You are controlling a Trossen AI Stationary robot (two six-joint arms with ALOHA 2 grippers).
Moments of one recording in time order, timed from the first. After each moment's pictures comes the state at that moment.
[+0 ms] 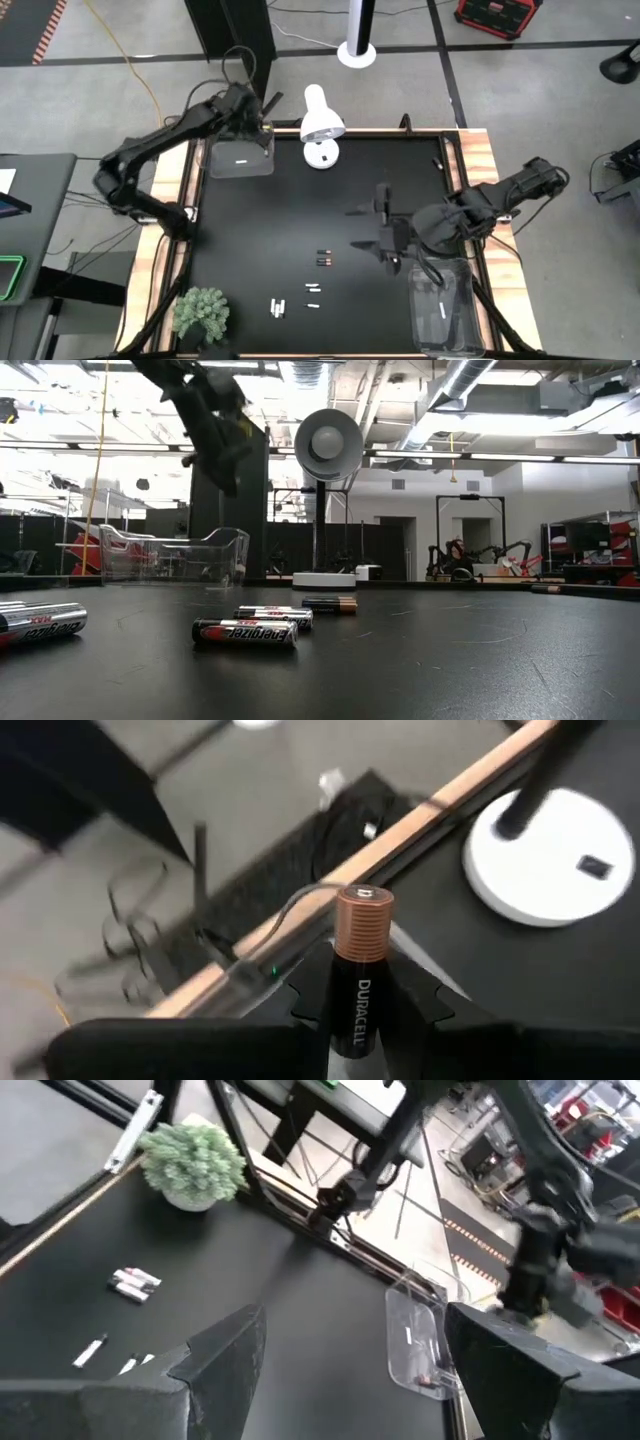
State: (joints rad) left arm 0.80 1.44 1.27 -0.66 -0.22 0.00; right arm 0.47 1.38 1.53 -0.57 0.51 -0.37
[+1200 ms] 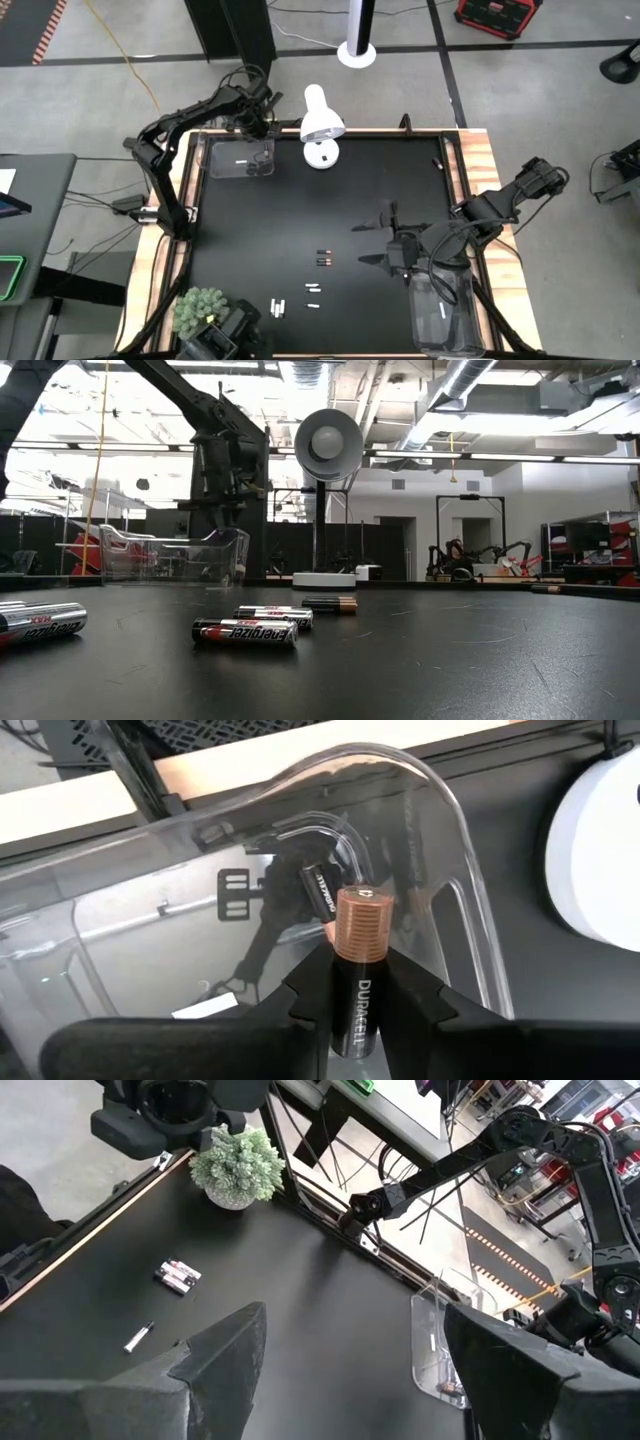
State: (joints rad) left arm 0.90 1.82 1.50 -0.96 -0.02 -0.43; right arm 0.55 1.38 1.53 -0.62 0.53 -0.34
